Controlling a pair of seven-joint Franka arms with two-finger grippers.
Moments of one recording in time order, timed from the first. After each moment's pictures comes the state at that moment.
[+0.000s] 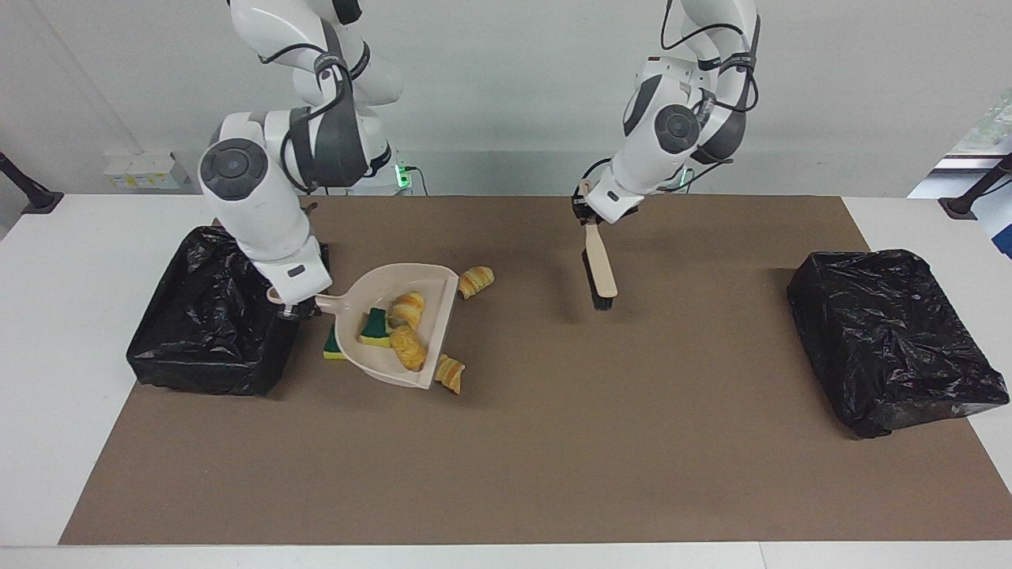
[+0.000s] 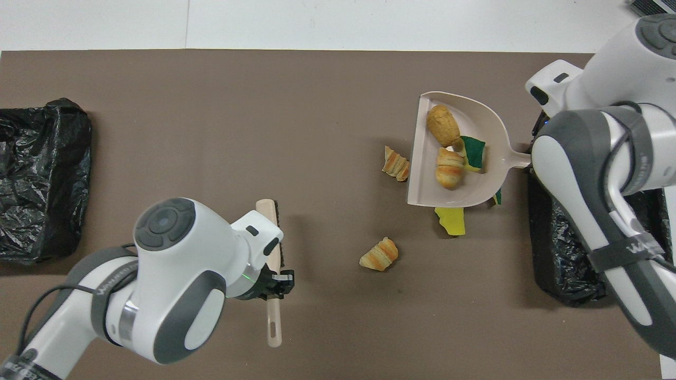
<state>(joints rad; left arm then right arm) -0.55 -0.11 -0.06 -2.20 -0.38 1.91 -0.49 -0.03 0.30 0.09 -1.51 -0.13 1.65 -1.29</state>
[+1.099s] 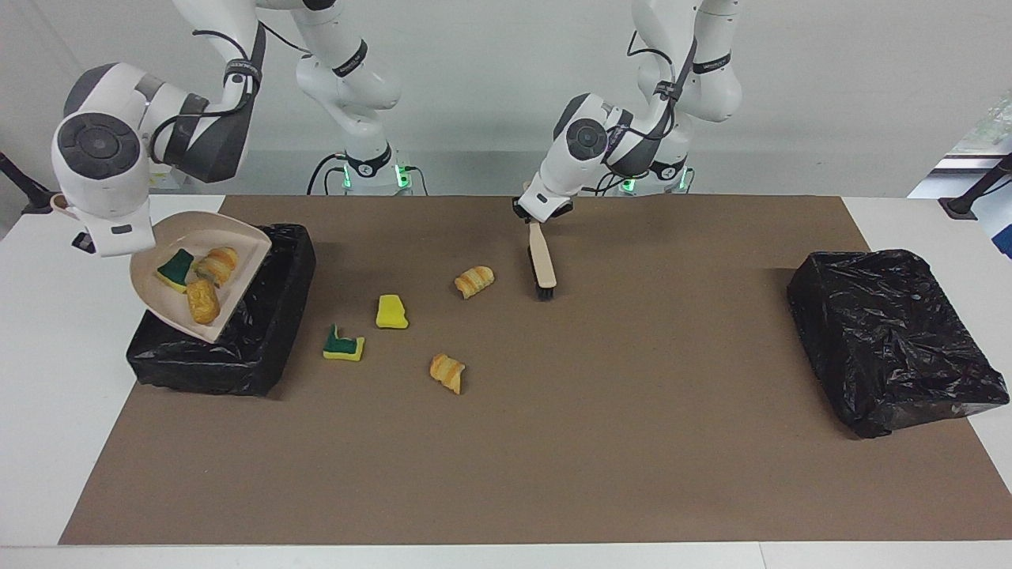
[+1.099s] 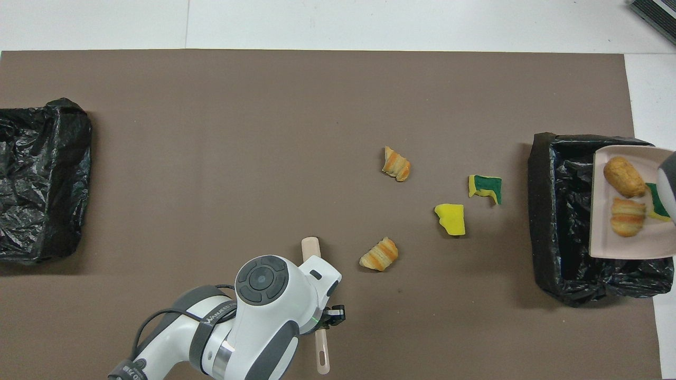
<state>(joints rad) -0.76 -0.02 -0.06 -2.32 -0.45 2.13 -0.59 -0.27 0.17 0.10 -1.63 -0.77 1.51 -1.42</state>
